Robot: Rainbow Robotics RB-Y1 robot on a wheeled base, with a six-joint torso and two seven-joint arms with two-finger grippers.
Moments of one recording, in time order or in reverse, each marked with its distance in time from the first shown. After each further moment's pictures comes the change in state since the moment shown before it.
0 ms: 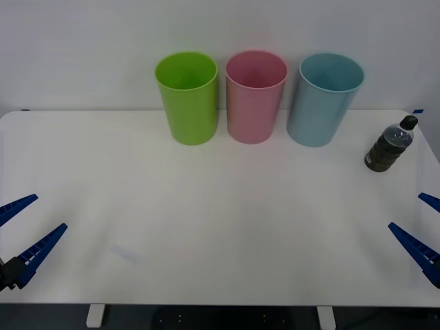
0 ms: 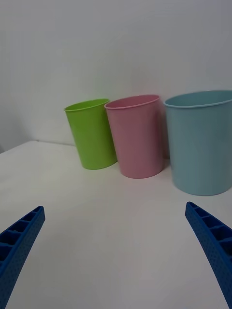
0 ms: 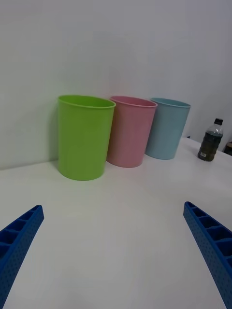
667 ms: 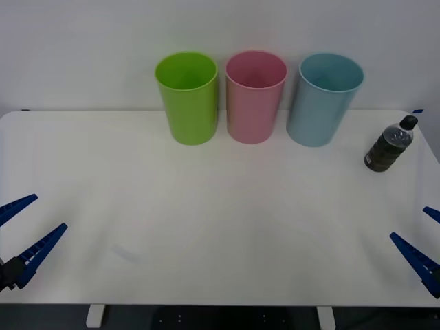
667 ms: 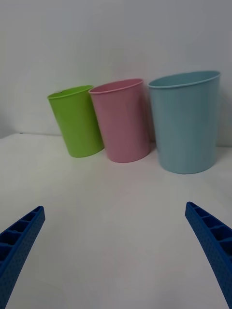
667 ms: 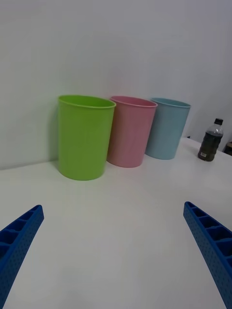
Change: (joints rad) right arm 0.085 0.012 0.026 -0.039 -0.002 0.093 0.013; left arm 0.000 0.000 0.000 0.000 0.000 0.000 0.000
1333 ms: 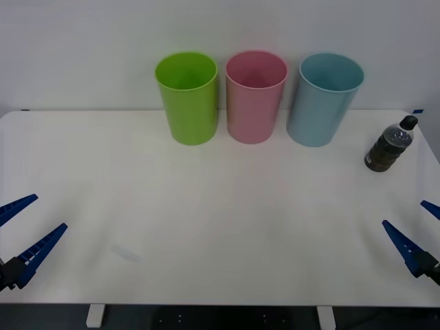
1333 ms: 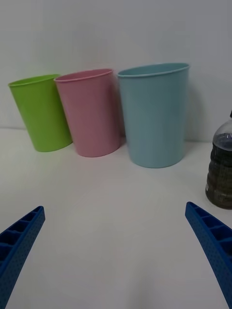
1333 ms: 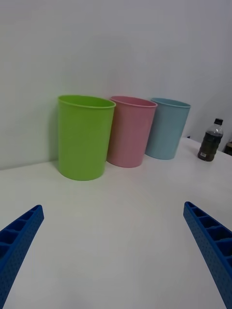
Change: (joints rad) right arm -0.062 0.000 0.063 0.073 0.021 0.164 0.099; left arm 0.000 0.000 0.000 0.000 0.000 0.000 0.000
